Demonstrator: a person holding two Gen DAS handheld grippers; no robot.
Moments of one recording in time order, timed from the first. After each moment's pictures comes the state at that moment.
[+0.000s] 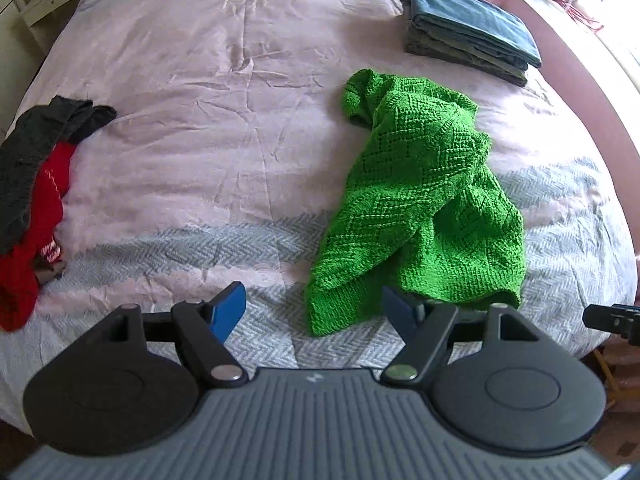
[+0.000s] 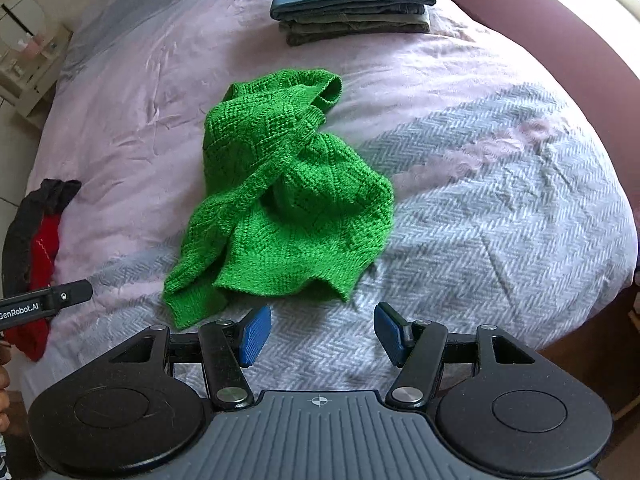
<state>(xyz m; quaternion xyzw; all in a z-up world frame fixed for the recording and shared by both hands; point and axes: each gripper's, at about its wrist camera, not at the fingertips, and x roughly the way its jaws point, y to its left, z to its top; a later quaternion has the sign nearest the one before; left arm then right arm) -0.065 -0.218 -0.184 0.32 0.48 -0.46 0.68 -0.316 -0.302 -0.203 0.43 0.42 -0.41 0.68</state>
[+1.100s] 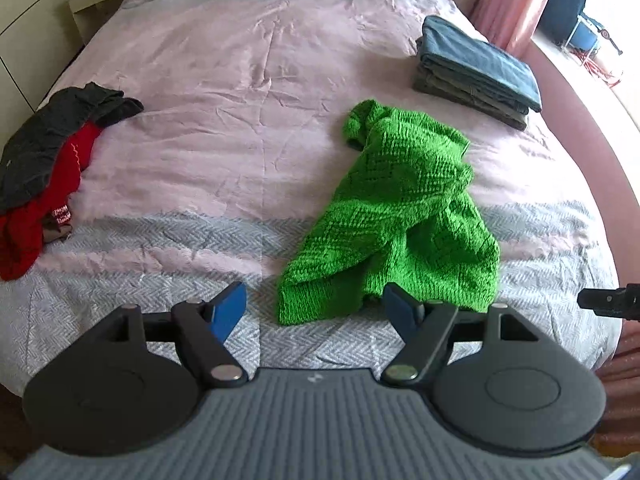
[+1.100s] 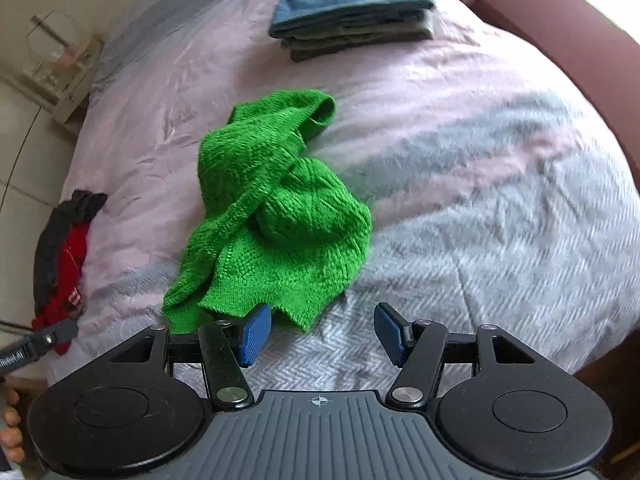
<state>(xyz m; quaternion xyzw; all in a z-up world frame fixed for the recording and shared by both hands) -0.111 -0.187 -0.163 0.26 0.46 -0.43 0.73 -0.389 -0.353 -0.217 0.47 0.39 -0.36 0.71</state>
